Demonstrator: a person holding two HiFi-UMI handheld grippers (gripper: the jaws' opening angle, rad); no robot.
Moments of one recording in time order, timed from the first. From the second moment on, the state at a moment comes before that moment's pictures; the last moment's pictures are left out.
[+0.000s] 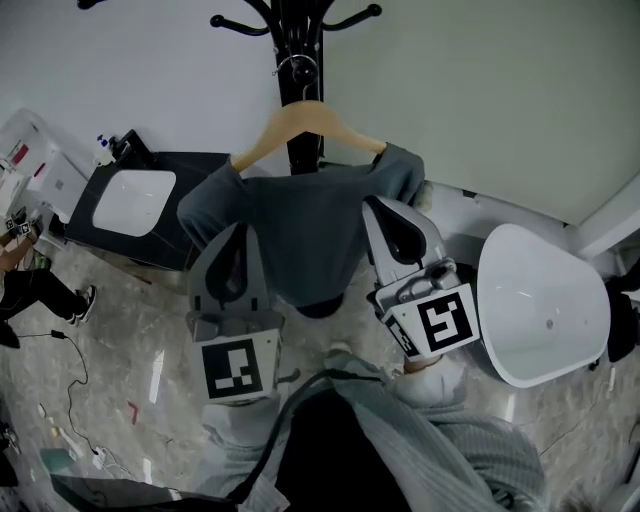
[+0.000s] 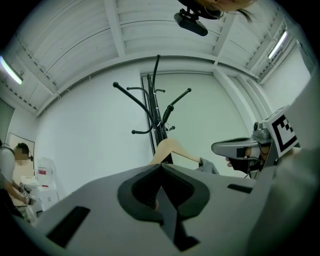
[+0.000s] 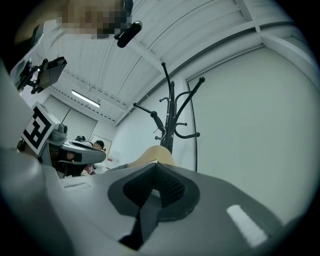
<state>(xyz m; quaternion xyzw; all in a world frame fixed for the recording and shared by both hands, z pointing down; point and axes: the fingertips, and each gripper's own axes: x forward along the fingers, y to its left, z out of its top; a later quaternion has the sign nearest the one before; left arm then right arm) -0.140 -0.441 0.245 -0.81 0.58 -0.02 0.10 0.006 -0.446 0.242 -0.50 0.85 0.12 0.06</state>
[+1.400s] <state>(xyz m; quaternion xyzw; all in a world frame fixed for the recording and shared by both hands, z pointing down) -0.116 -0.557 0.248 -0.67 0.58 -0.32 0.34 -0.007 -0.572 0.249 -0.51 0.77 0.33 -0.22</state>
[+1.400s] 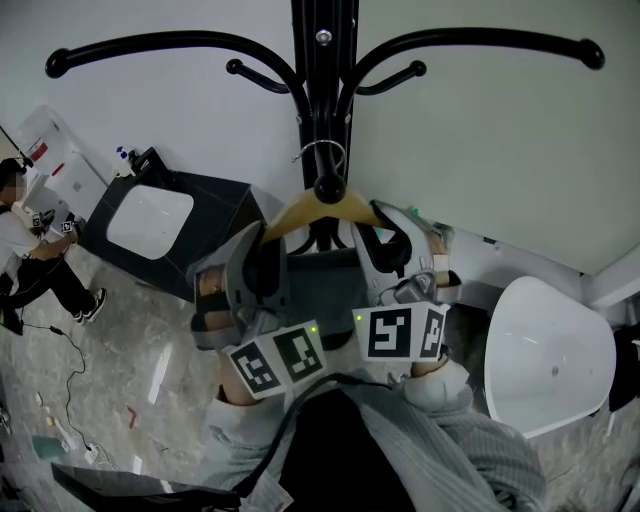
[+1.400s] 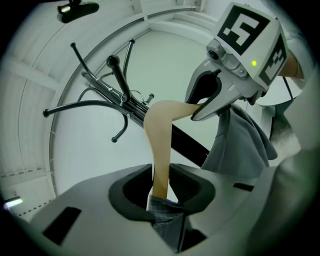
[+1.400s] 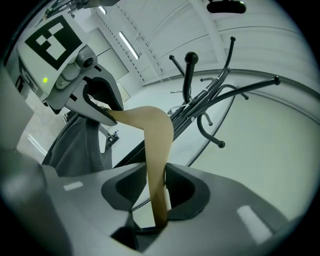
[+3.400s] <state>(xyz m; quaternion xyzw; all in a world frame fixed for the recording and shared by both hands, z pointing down) 0.085 -0.393 0.285 -0.84 0.33 -0.19 0.39 0.179 -0.338 0.276 -0.76 0.52 0.24 -0.31</state>
